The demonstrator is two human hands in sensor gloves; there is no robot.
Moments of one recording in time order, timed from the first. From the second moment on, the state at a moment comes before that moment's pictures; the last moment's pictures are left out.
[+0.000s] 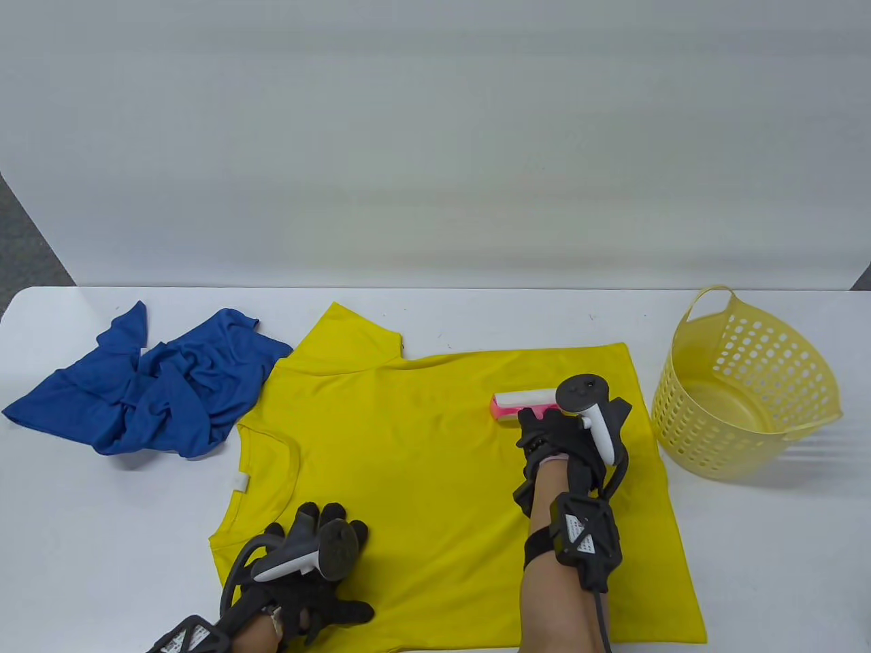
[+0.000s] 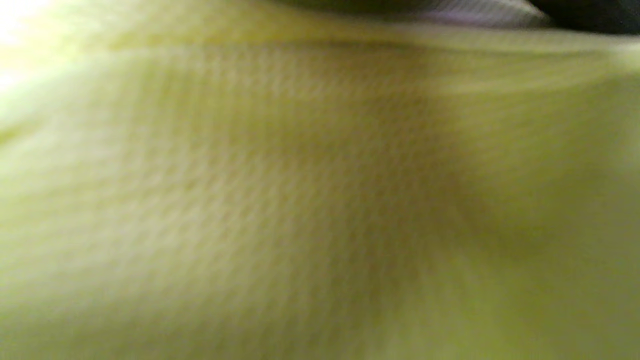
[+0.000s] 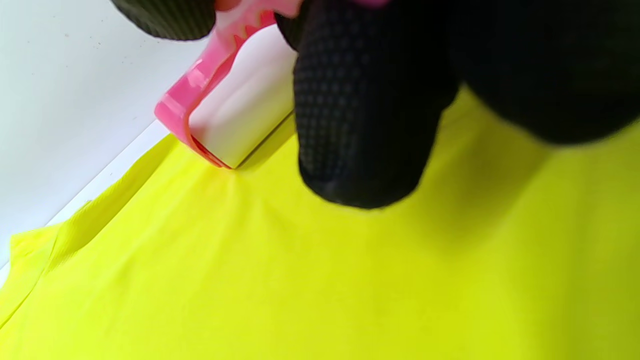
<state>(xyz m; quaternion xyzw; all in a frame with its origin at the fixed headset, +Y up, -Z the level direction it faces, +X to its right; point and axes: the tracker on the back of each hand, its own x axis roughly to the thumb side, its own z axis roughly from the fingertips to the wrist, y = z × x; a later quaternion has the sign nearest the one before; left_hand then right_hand) -0.181 -0.800 -0.271 -0.32 -0.15 -0.01 0.94 0.170 -0.738 -0.433 -0.20 0.16 0.91 0.32</state>
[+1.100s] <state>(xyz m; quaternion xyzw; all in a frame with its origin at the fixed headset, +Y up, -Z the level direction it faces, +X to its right) -0.182 -0.801 -0.271 -0.31 -0.15 0.00 0.94 0.328 -0.703 -0.263 -0.22 0.10 0.91 0.33</state>
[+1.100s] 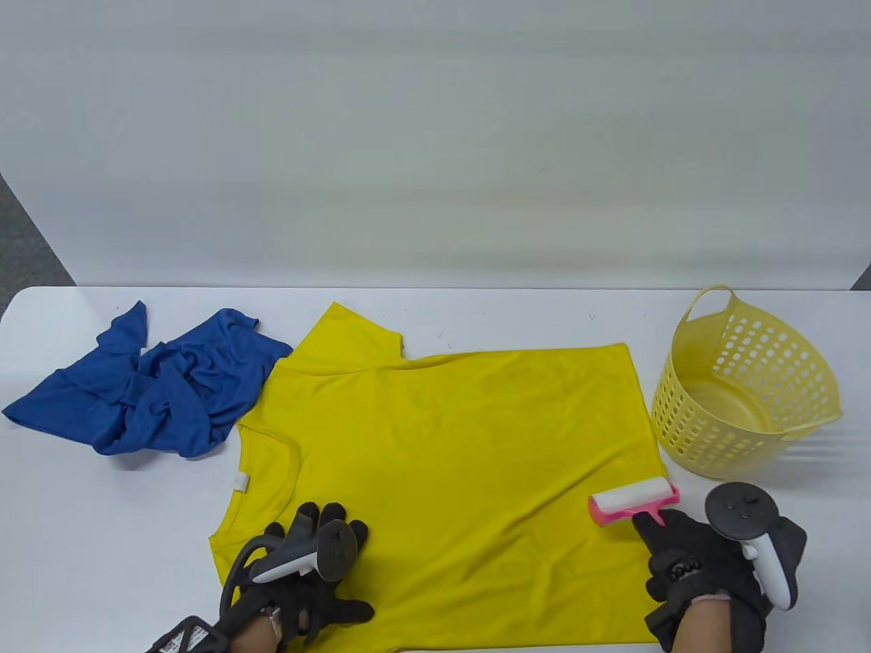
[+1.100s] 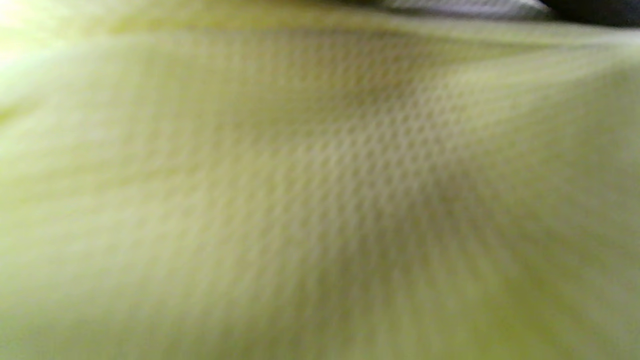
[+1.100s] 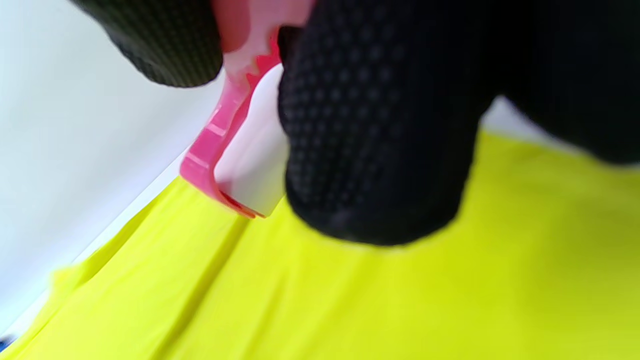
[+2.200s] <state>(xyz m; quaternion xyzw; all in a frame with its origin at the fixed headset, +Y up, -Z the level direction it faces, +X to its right) -0.183 -0.799 -0.270 -0.31 -0.15 -0.01 0.94 0.355 -0.747 -0.269 -0.37 0.11 0.91 0.13</state>
